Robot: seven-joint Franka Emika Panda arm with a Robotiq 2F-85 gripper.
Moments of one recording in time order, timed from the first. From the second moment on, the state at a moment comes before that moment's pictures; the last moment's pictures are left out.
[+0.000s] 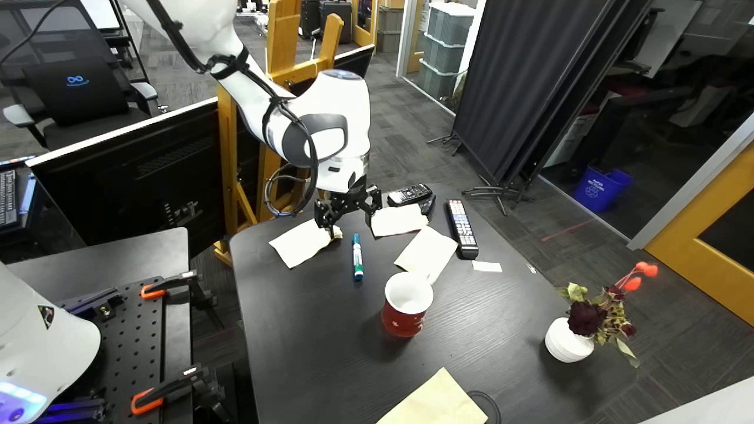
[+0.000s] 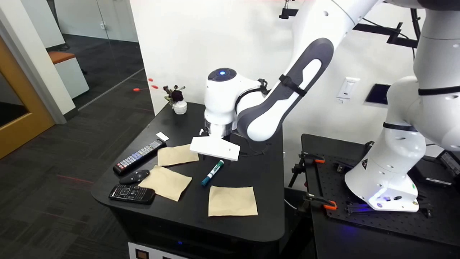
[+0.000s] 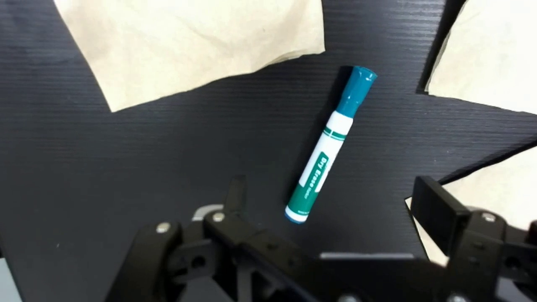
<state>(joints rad) 0.10 0.38 0.00 -2.24 -0.16 2.66 1.79</state>
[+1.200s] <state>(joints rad) 0.11 0.60 -0.05 -2.08 -0.02 2.65 1.75</state>
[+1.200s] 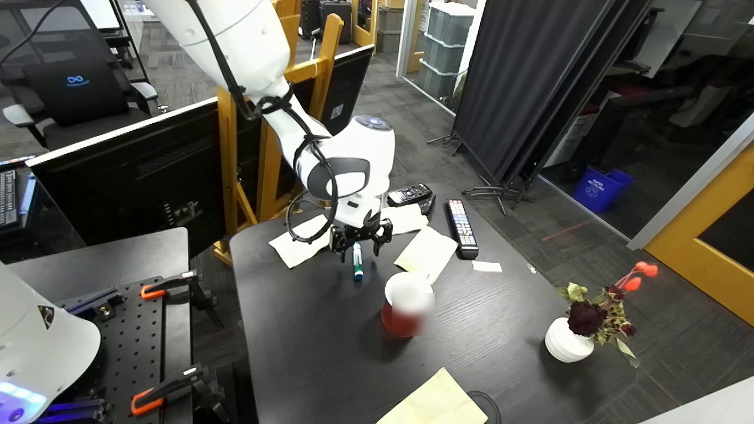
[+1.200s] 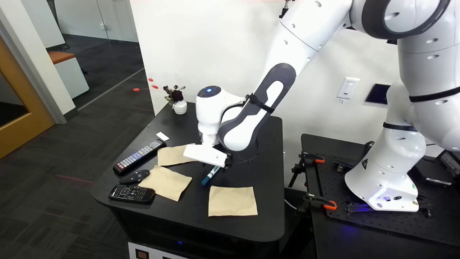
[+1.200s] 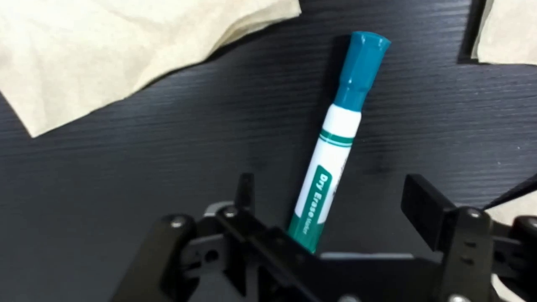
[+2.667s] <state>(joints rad) 0.21 0.36 -0.13 -2.20 -0.17 2.59 1.73</state>
